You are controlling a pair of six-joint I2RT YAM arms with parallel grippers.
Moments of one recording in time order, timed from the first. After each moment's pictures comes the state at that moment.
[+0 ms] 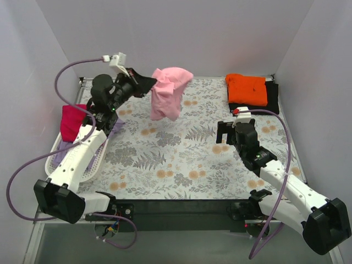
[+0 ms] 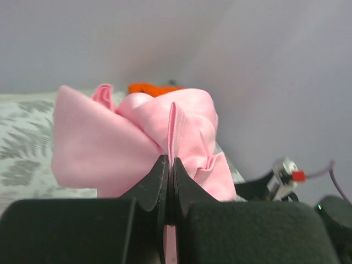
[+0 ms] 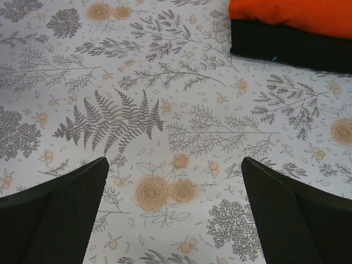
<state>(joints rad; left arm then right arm) -0.28 1.25 1.26 0.06 0.34 -0.56 0.52 0.94 0.57 -0.06 0.33 0.18</state>
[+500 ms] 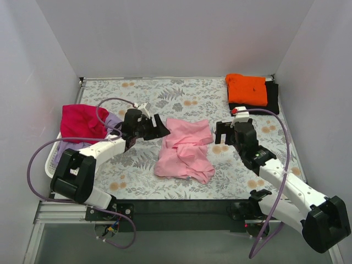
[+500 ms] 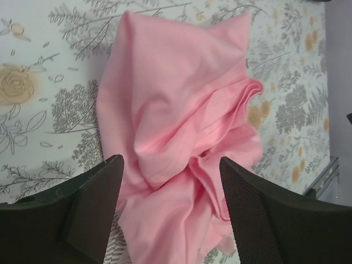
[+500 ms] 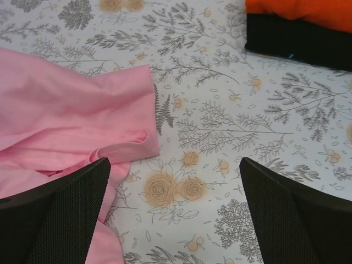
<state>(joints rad) -0.40 1.47 0.80 0.10 0.35 -0.60 0.52 0.94 0.58 -0.07 0.31 0.18</state>
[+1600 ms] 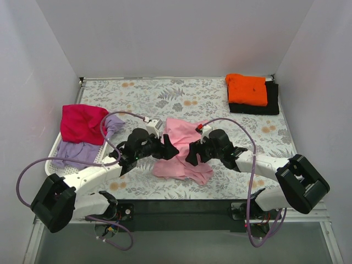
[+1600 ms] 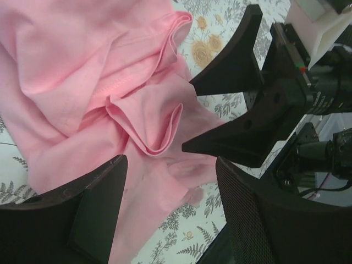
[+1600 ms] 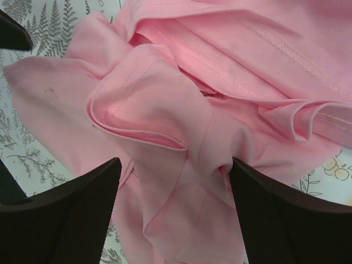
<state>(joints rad) -0.67 1.16 0.56 0.16 0.25 -0.55 0.71 1.35 0.54 0.18 -0.26 0.29</state>
